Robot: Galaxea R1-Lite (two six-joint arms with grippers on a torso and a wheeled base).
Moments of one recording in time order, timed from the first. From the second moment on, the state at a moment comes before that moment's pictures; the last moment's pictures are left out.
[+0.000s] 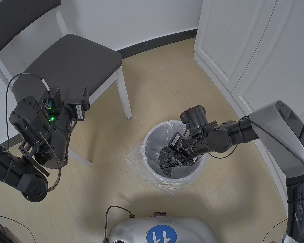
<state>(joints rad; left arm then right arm) -0.47 1.77 -0.59 -1.46 0.59 0.26 0.54 2.35 -1.57 -0.01 0.04 1.02</state>
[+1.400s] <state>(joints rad) -0.46 1.82 -0.59 -1.51 0.60 0.27 0.48 2.53 -1.75 -0.03 0.00 1.15</state>
